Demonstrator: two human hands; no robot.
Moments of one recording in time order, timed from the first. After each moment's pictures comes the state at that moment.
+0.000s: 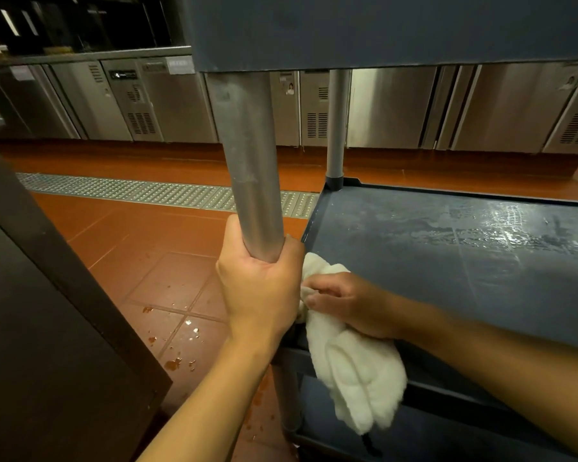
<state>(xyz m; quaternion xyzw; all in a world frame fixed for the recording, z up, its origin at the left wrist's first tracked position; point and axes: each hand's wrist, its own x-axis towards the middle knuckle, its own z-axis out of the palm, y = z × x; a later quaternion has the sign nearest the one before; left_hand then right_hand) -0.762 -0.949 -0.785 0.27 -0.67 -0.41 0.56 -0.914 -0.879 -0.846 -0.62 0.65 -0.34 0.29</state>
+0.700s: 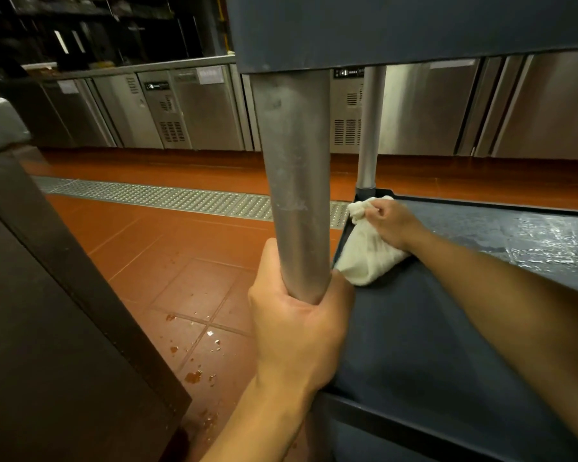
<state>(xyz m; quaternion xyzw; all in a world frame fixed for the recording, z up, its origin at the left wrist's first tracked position) -0.762 -0.950 -0.787 0.26 -0.67 -0.44 0.54 -1.085 -1.011 -0.855 -0.46 0.81 -0.36 0.06</state>
